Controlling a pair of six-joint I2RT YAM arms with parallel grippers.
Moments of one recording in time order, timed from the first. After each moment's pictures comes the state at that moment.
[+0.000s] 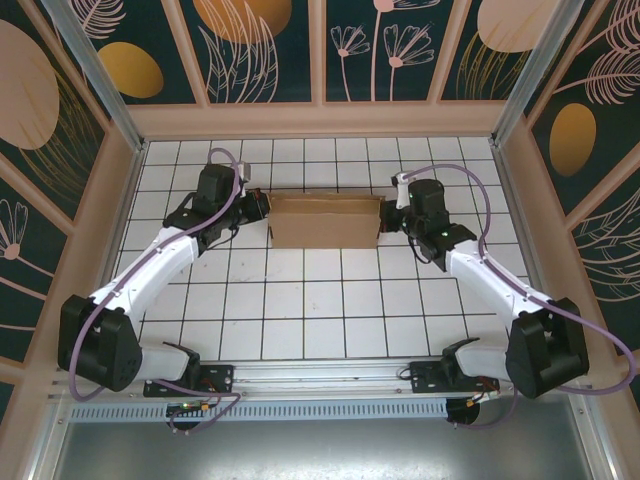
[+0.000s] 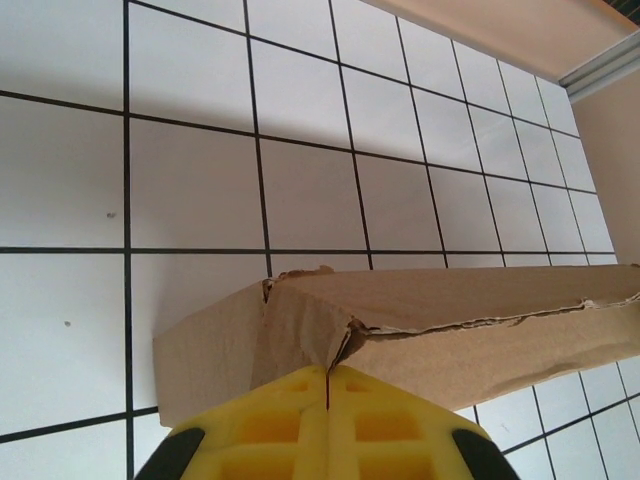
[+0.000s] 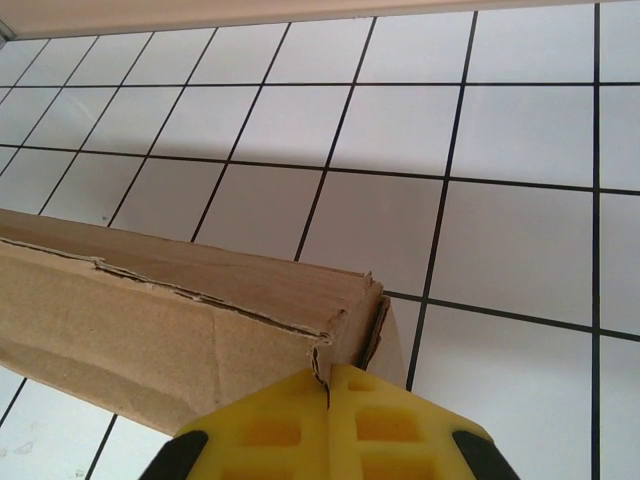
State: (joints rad) left arm -0.37 1.35 1.04 -0.34 0.22 -0.58; right arm 0.40 1.27 0.84 -0.16 -0.09 0.23
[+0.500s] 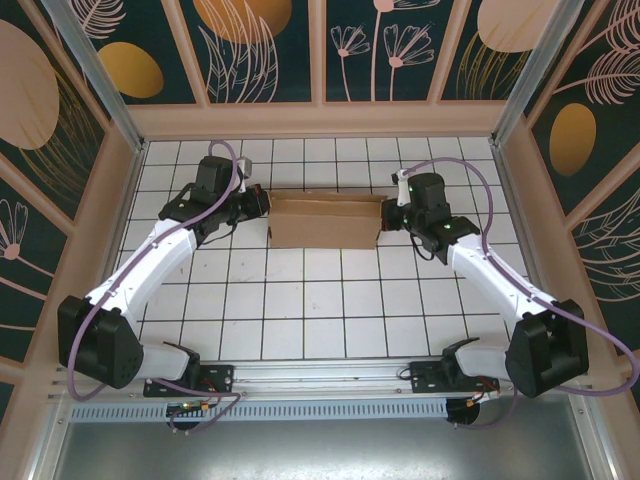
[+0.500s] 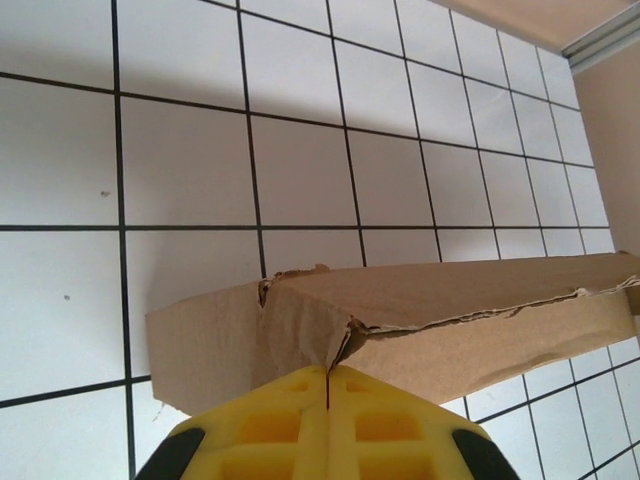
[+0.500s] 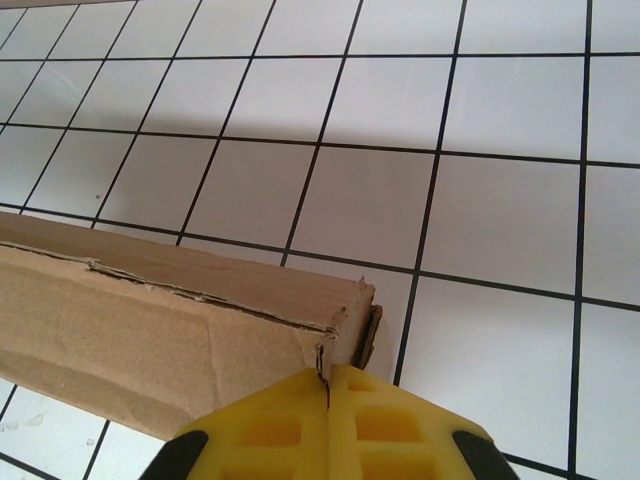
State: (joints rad) left arm -0.37 1.37 1.15 -0.50 0.25 -0.56; right arm 0.40 1.27 0.94 -0.32 -0.08 0.23
